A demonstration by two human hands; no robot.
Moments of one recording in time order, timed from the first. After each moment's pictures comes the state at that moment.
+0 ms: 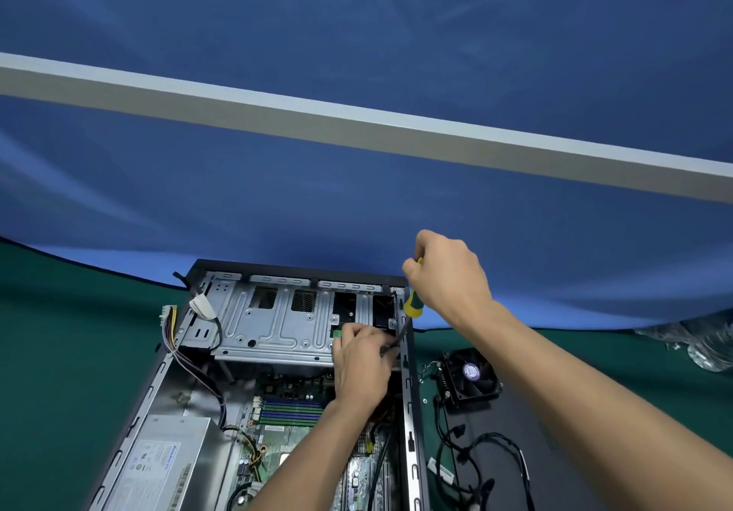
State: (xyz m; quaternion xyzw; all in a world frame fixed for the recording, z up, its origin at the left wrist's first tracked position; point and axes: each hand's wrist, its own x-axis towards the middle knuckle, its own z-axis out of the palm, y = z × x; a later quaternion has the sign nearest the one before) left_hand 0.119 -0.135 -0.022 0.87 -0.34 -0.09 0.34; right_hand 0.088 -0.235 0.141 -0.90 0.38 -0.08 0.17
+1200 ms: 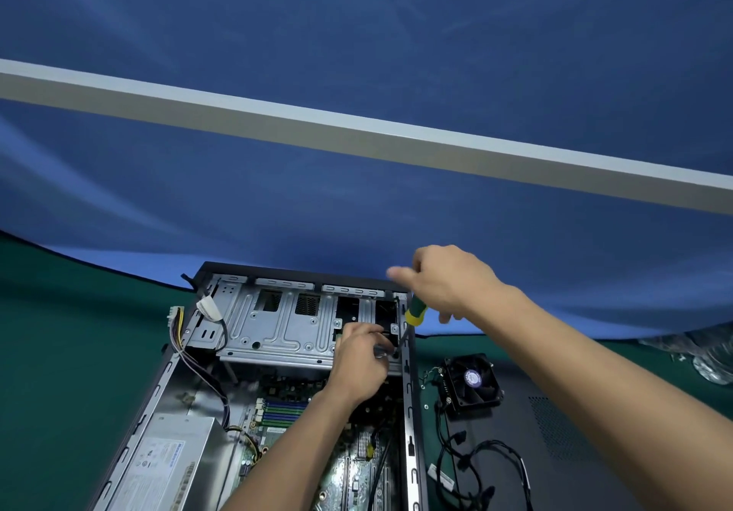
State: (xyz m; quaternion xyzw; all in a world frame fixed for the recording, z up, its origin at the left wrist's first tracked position) left_hand 0.139 -0.130 -0.022 0.83 -0.36 -0.19 0.38; right_hand 0.085 -0.235 0.170 -0.93 0.31 0.11 0.15
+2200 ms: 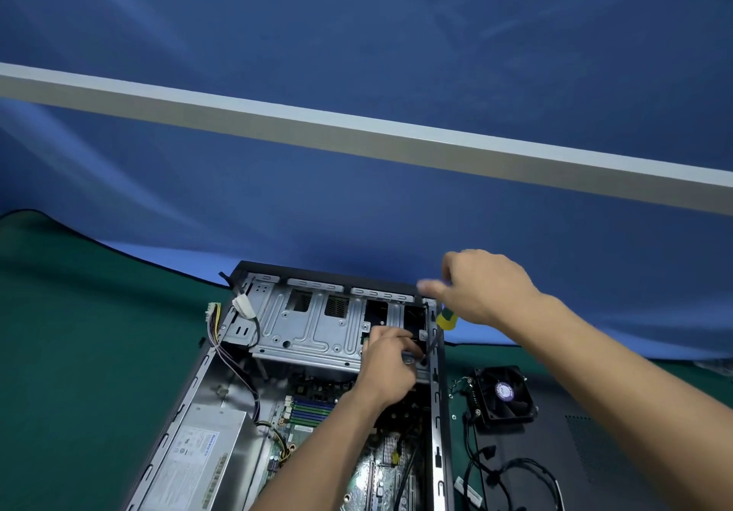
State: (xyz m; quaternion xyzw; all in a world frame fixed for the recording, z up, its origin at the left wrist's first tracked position) left_hand 0.139 -0.132 -0.018 0.84 -0.35 -0.20 0.37; right_hand 0.087 -0.238 0.168 -0.95 0.27 0.11 0.07
